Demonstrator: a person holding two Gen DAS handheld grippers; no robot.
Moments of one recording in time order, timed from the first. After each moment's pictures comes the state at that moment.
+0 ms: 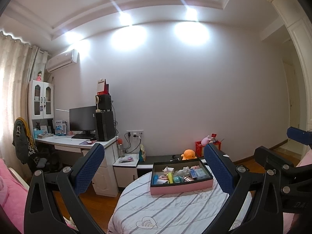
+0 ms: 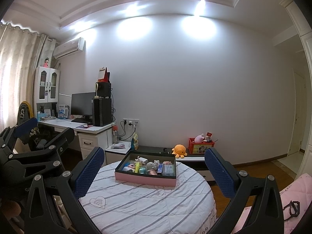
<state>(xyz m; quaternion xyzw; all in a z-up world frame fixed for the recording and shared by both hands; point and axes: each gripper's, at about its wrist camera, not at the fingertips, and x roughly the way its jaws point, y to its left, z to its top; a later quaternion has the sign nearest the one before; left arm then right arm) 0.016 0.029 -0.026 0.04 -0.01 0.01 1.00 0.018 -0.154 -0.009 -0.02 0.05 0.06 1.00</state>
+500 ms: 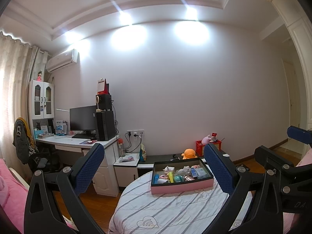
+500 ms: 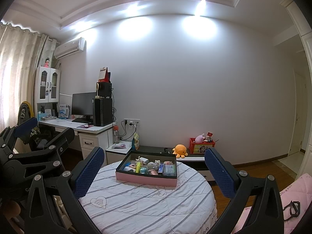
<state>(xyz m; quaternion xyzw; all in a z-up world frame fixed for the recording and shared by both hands) 0.016 0.028 -0.025 0.04 -0.01 0.01 1.00 0.019 -0.155 -0.009 -0.02 0.05 0.06 1.00</state>
